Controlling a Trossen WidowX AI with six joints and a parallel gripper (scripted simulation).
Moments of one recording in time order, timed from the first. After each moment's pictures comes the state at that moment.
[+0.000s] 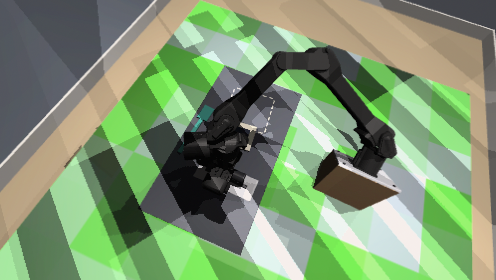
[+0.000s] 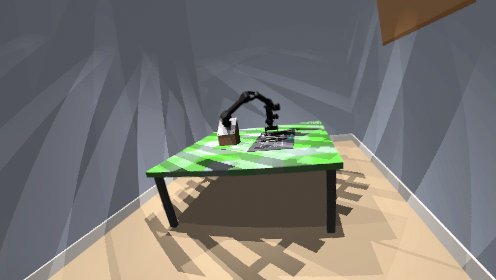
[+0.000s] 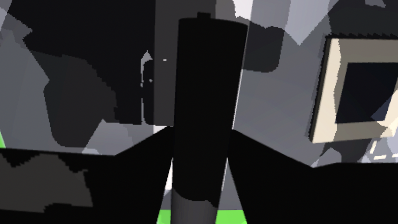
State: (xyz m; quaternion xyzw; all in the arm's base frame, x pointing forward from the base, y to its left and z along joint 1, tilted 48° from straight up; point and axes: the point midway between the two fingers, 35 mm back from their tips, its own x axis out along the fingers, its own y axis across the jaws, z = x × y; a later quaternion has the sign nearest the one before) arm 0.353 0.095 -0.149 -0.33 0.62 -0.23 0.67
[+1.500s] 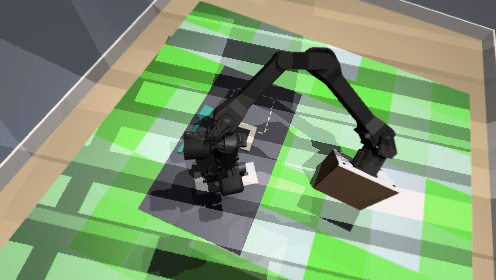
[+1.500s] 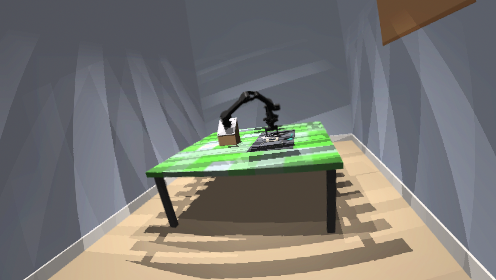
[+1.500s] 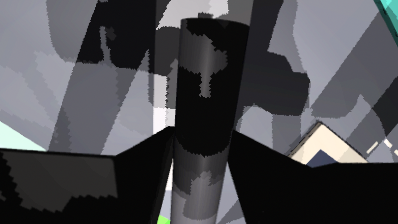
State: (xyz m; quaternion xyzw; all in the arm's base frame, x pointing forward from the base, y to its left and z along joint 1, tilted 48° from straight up) arm 0.354 0.094 -0.149 -0.53 0.66 -0.02 0.53
